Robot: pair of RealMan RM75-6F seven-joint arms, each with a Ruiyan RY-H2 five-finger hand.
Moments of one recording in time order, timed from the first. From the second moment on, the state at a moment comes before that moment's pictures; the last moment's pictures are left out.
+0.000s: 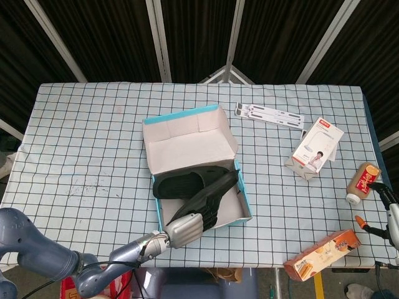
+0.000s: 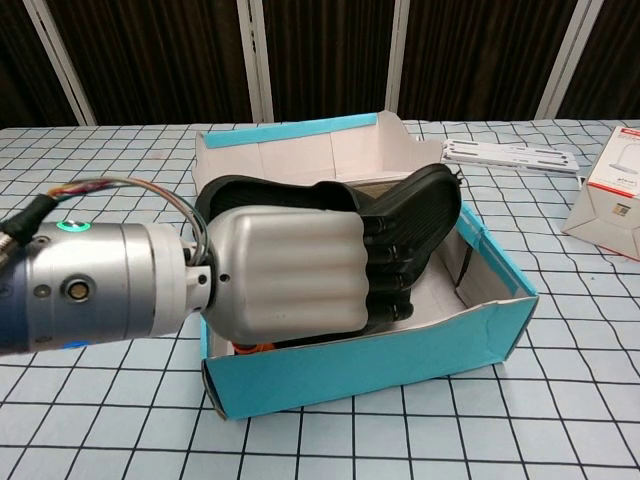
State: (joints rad) left arm -1.23 -1.53 0.17 -1.94 1.04 1.04 1.62; right arm 0.06 -1.11 0.10 -1.42 -1.42 1.41 0.34
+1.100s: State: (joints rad) left arm -1.10 -1.38 0.11 -2.15 1.18 1.20 1.32; right arm 0.07 -1.10 0.10 -1.43 -1.42 1.40 0.33
